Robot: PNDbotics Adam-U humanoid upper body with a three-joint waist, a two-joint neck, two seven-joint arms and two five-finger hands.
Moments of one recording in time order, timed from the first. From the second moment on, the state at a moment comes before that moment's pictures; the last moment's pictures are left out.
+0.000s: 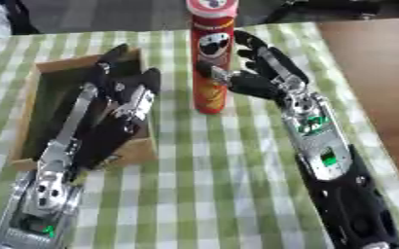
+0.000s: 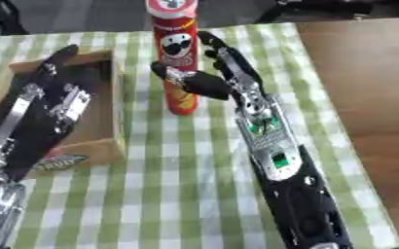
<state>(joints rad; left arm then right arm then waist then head) -0.49 0.06 -0.41 -1.94 -0.27 0.47 -0.04 -0.53 -0.15 0.06 -1.77 0.37 0.48 0.17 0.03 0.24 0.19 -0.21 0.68</state>
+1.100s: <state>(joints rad) -0.50 0.05 -0.41 -1.93 -0.28 0.46 -0.04 -0.51 -0.15 0.05 -1.78 0.27 0.43 0.14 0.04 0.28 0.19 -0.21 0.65</state>
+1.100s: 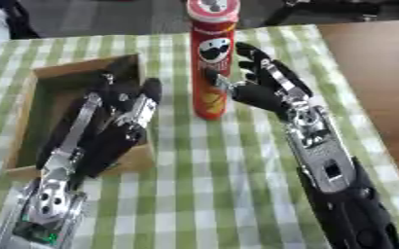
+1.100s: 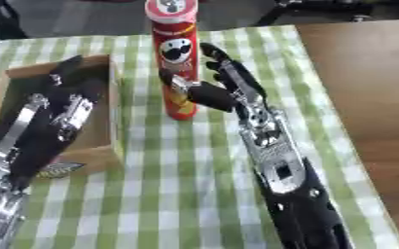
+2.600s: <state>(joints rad) -0.51 0.03 -0.40 -1.91 -0.21 0.44 -0.02 -0.53 -0.14 0.05 -1.79 0.31 0.42 0.13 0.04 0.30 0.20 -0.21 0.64</state>
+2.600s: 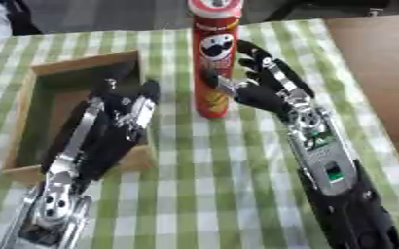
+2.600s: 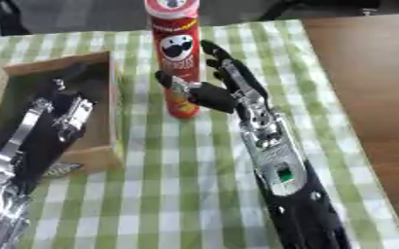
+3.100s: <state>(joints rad) -0.52 0.03 -0.39 -1.89 -0.18 0.43 -0.03 -0.55 -0.14 0.04 -1.78 0.31 0.43 0.12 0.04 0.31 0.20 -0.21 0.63</state>
